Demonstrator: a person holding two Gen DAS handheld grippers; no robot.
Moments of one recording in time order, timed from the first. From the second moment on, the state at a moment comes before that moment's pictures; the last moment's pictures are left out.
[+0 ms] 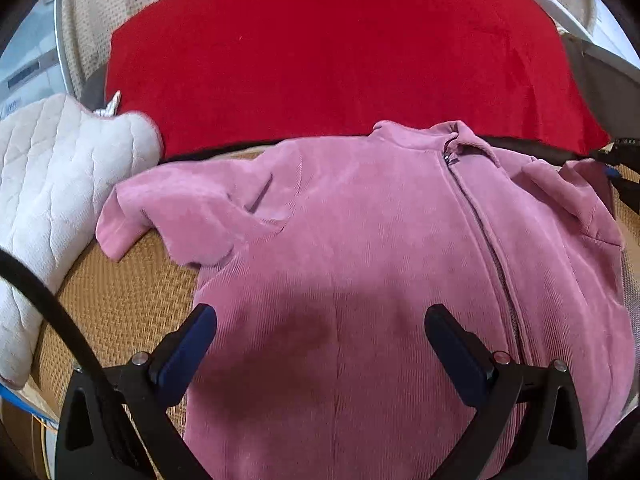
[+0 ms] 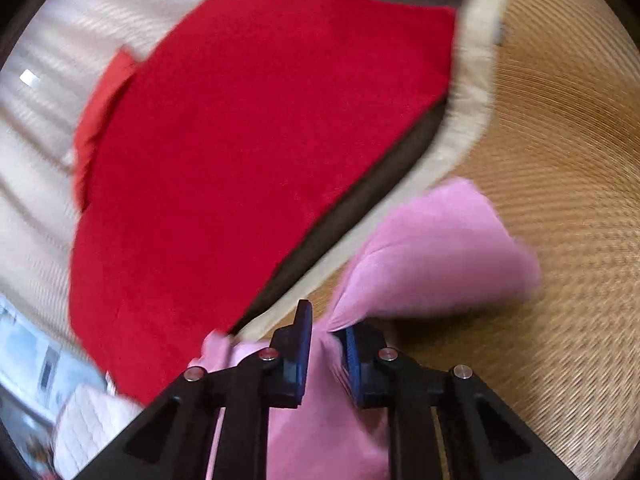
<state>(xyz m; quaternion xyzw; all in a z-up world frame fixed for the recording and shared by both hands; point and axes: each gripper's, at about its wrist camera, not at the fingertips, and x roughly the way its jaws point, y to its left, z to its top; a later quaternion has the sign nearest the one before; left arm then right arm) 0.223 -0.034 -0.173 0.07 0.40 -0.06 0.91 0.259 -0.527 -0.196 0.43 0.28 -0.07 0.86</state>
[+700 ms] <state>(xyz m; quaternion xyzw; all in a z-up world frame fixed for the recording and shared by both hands) 0.220 -0.012 -0.154 0.01 0.35 -0.07 0.93 0.229 -0.419 -0.195 0.52 0.29 0.11 0.80</state>
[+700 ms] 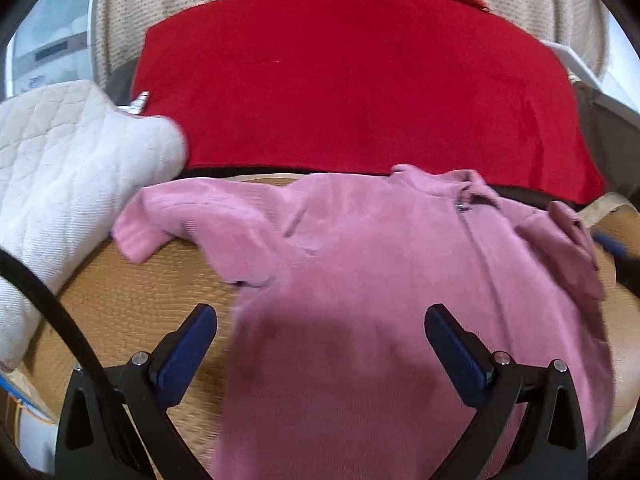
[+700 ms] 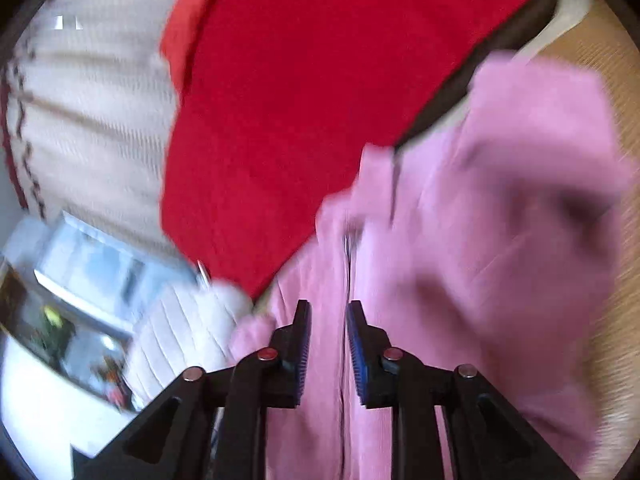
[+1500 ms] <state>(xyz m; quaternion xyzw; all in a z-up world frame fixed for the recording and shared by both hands) 0.343 -0.373 -0.161 0.08 0.53 -0.36 0.76 0.163 -0.560 -0.276 0.76 0.14 0.02 0.64</state>
